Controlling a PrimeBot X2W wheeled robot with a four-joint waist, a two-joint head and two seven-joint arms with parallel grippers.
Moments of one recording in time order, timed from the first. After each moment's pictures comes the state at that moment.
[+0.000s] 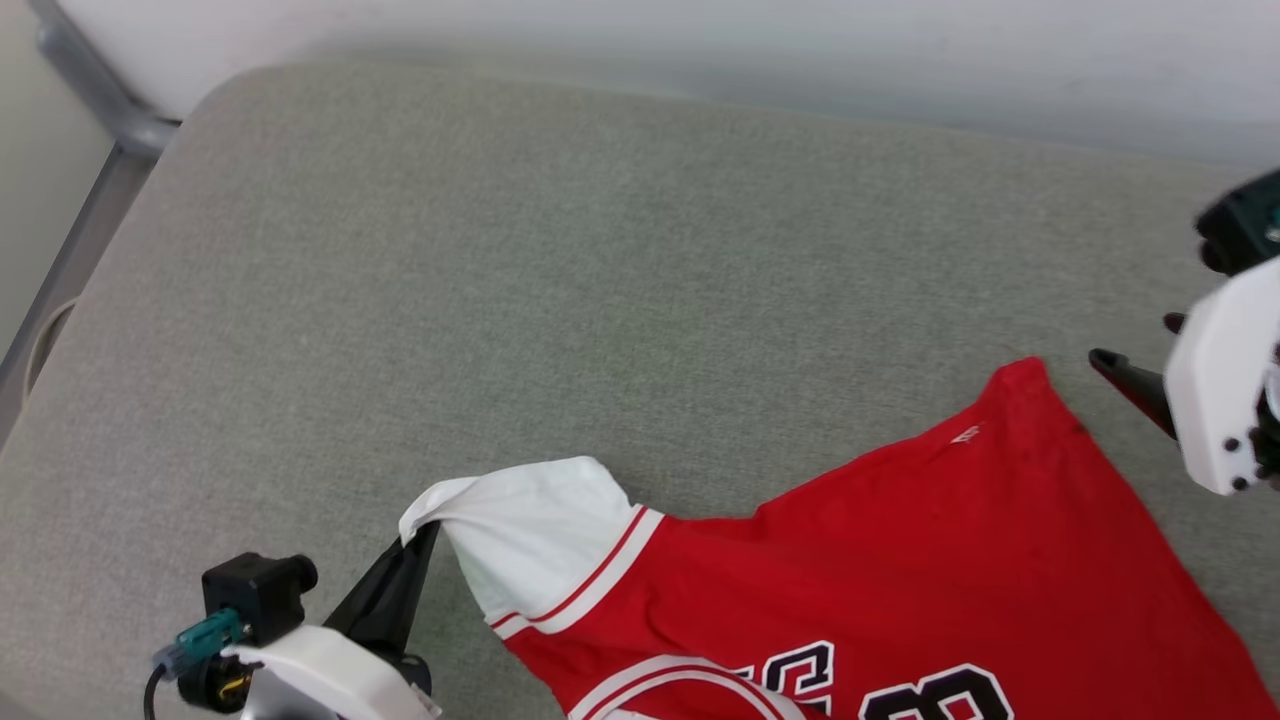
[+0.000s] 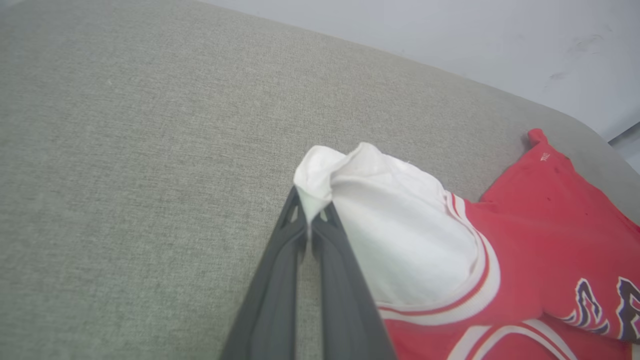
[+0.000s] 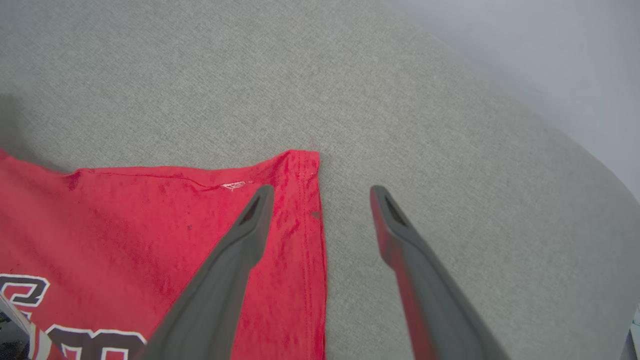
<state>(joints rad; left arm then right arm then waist) -0.08 0.56 -0.53 0.03 -0.85 0.09 -0.21 -0.50 -0.62 0.21 -0.05 0.58 0.13 0.98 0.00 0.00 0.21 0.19</state>
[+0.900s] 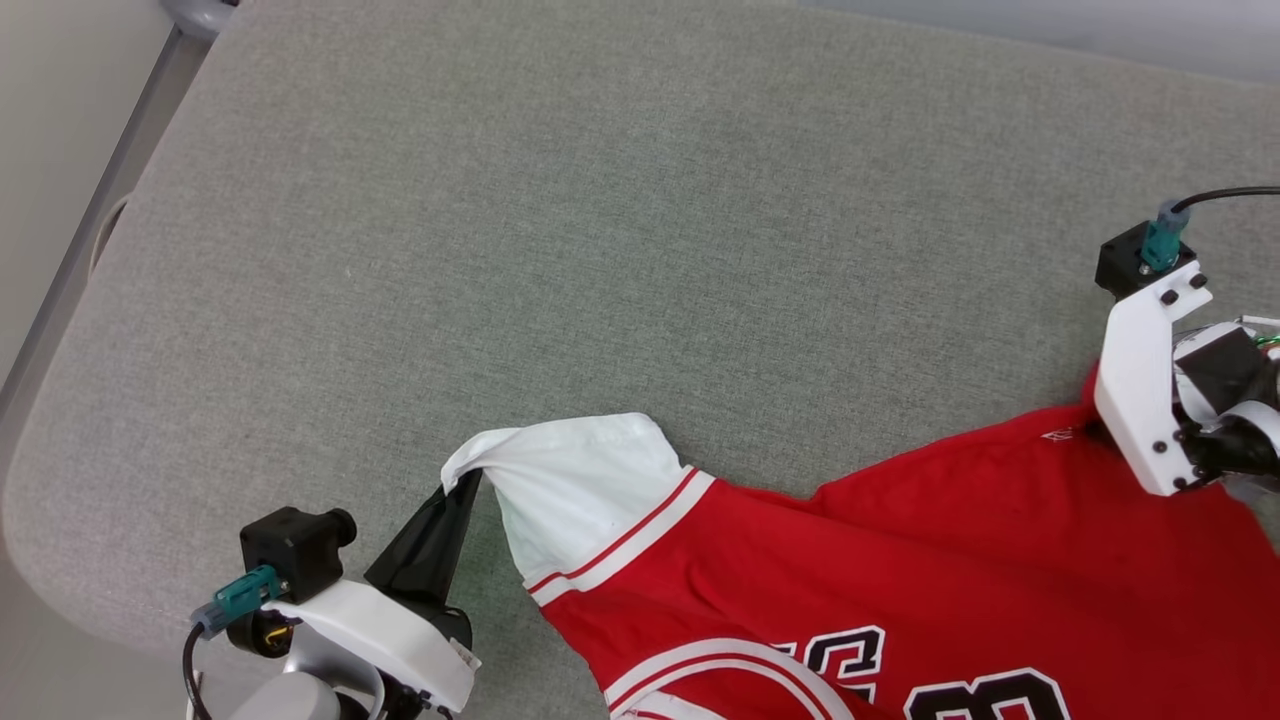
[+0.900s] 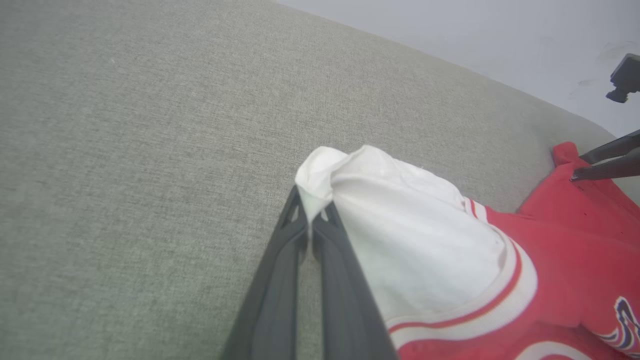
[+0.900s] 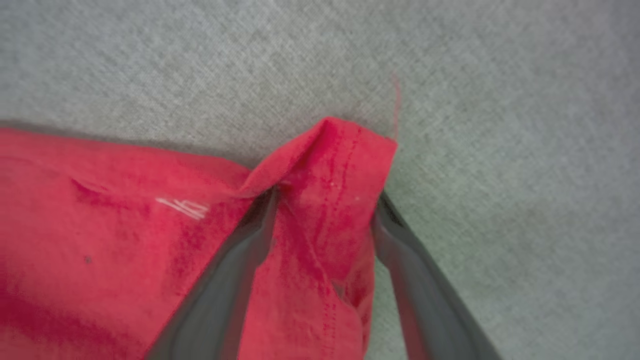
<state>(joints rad) -0.19 0.47 -0.55 0.11 -0.81 0.03 -0.25 -0.74 -0.64 0.64 0.39 0.61 0.13 1.04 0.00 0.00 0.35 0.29</state>
